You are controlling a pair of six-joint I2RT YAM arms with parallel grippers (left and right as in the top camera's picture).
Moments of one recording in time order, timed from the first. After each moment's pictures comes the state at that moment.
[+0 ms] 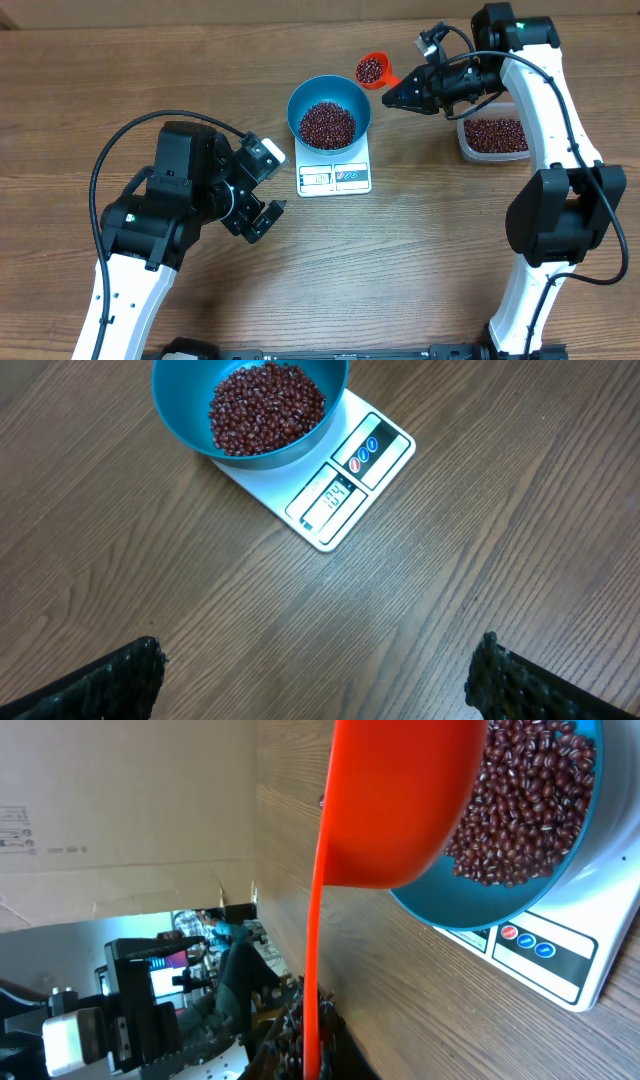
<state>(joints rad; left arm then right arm) -0.25 1.15 1.18 -0.99 0.28 0.50 0.05 2.14 2.04 -1.42 -1.12 -0.06</state>
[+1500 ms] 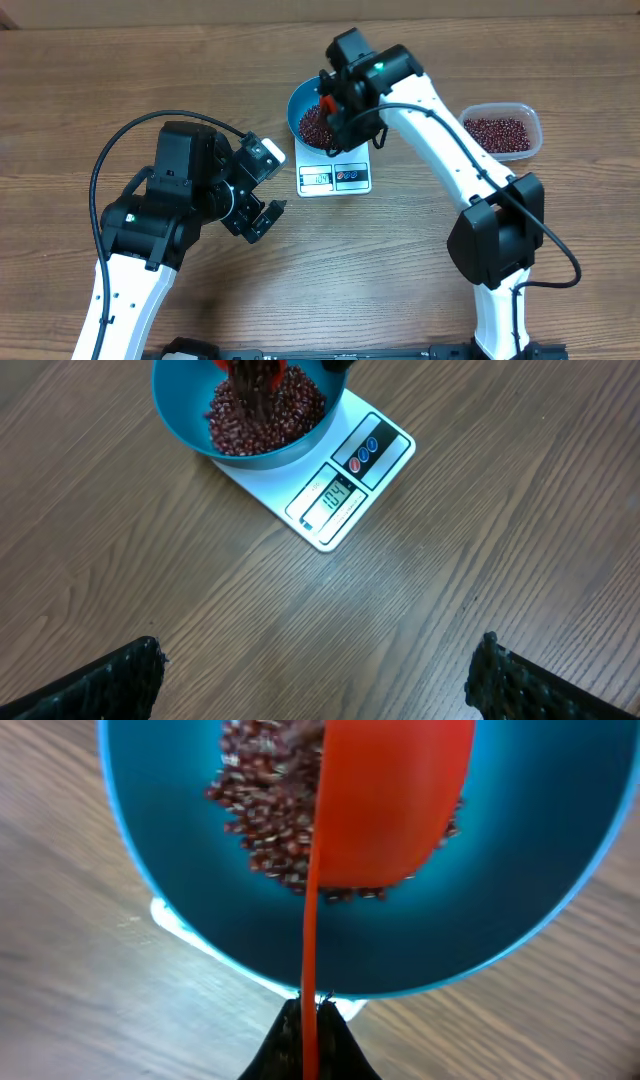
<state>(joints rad) -0.25 1.15 1.18 -0.99 0.28 0.50 0.52 2.14 2.04 -1.27 -0.04 -0.06</state>
